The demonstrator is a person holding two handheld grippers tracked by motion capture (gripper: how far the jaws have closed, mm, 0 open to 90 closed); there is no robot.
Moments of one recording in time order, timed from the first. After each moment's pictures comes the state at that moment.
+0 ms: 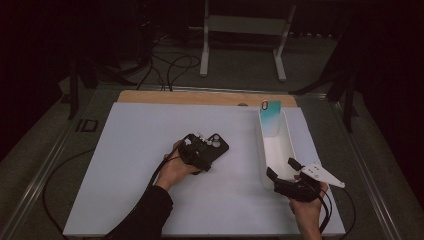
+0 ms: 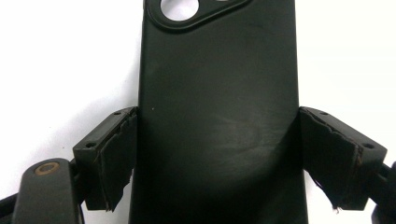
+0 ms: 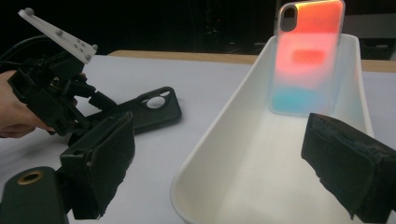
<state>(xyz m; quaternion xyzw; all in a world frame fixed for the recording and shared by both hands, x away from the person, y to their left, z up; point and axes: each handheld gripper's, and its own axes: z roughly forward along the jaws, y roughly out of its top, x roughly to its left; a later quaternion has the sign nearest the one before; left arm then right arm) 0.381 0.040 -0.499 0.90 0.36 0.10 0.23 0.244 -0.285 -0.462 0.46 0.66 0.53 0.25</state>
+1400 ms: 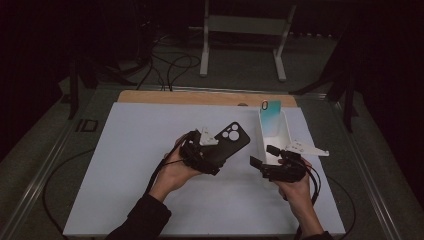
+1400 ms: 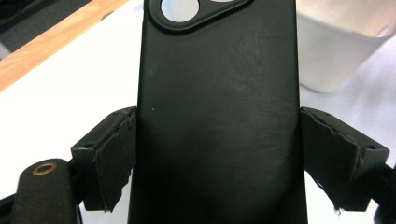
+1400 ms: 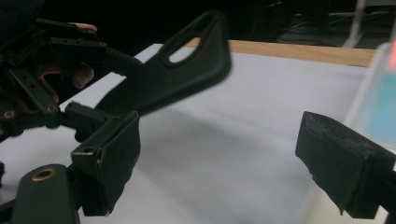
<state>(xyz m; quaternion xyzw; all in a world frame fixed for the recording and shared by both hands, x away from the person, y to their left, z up) 0.318 0.031 -0.407 0.88 0.27 0.14 0.38 0.287 -0.247 -0.423 0.42 0.72 0.54 0.13</state>
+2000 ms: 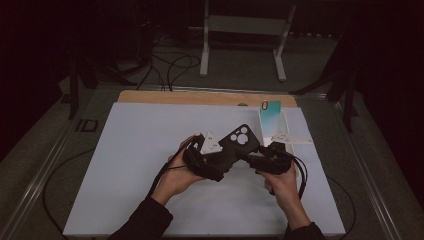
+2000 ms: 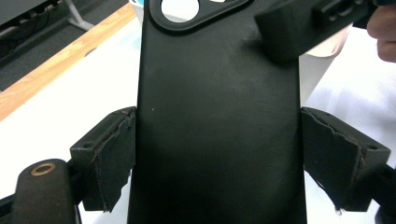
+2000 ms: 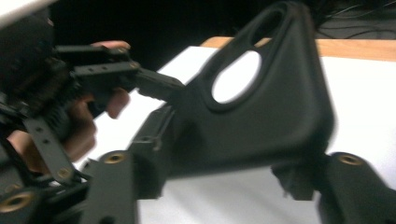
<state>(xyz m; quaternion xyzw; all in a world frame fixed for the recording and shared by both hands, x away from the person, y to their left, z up) 0.304 0.024 -0.405 0.87 0.22 0.15 0.42 0.303 -0.215 -0.413 0.40 0.71 0.57 0.05</state>
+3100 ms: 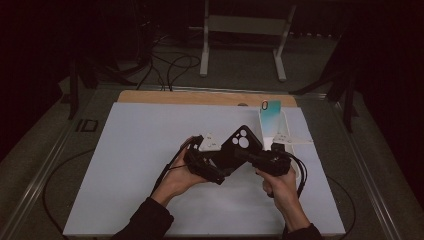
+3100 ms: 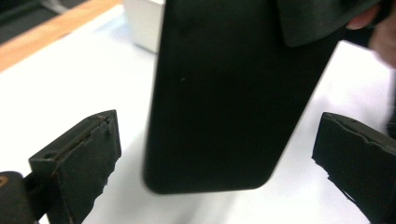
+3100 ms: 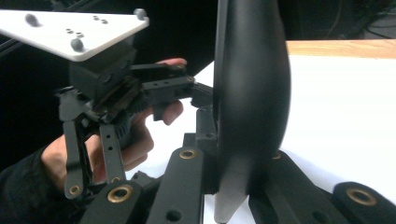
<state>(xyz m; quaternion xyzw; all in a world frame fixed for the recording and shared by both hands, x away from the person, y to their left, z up) 0.310 0.025 -0.415 0.86 0.24 0.08 0.44 0.297 -0.213 -0.410 0.36 0.71 0.60 0.00</state>
